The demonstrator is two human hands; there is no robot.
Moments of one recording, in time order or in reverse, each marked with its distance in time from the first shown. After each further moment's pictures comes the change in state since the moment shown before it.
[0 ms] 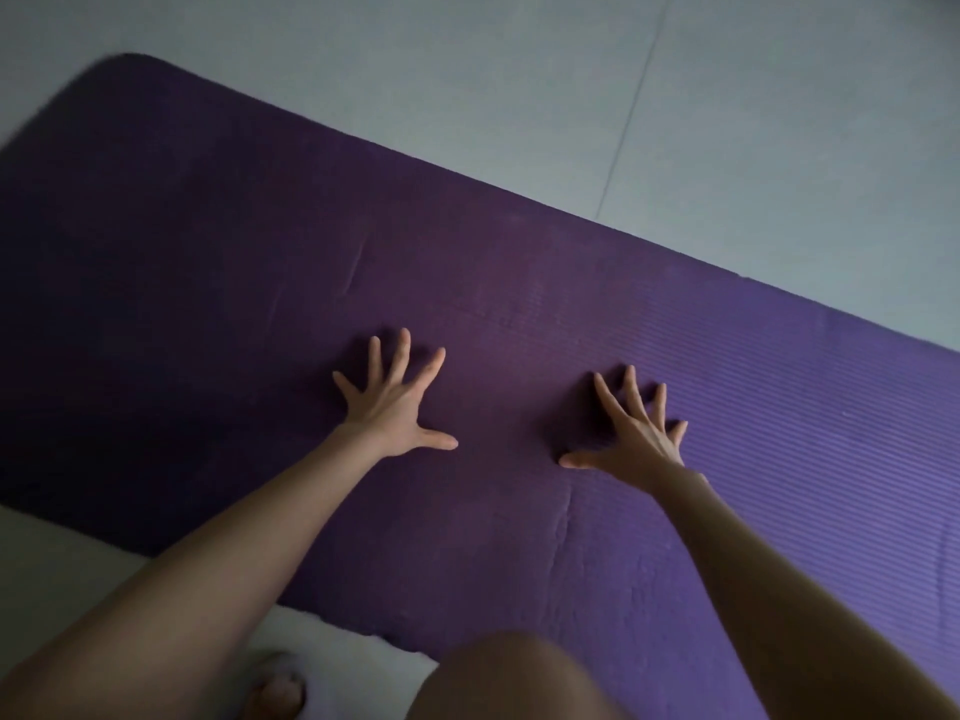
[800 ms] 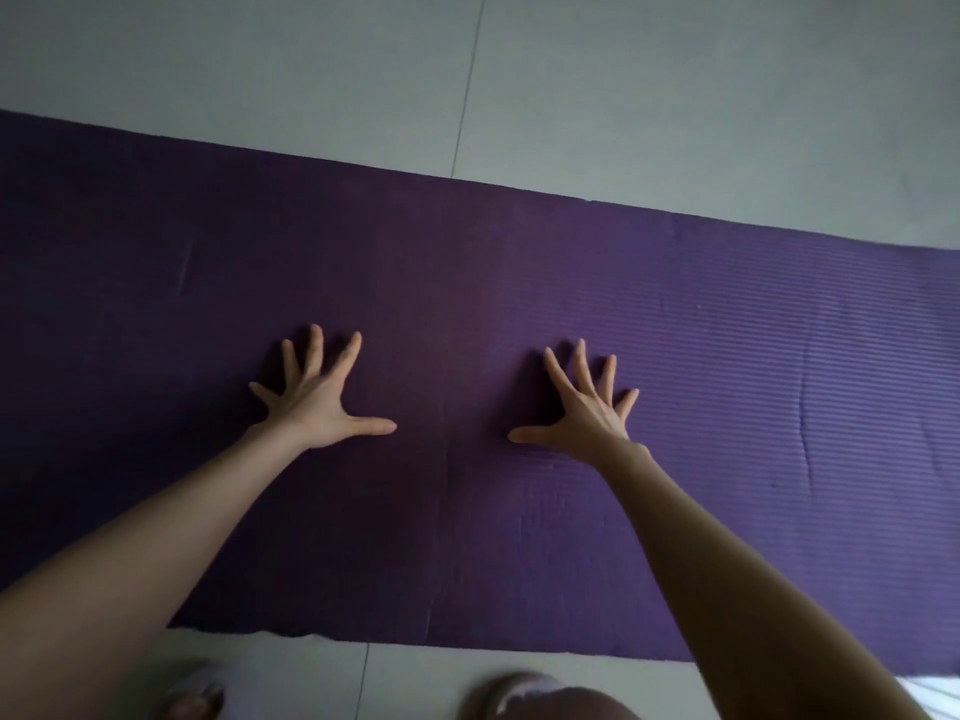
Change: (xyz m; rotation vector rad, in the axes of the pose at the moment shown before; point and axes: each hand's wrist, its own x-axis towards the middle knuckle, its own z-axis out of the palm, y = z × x) left_hand -0.005 0.056 0.019 -0.011 -0.048 -0.012; right_hand -0.047 0.073 0.026 0.157 0.110 0.100
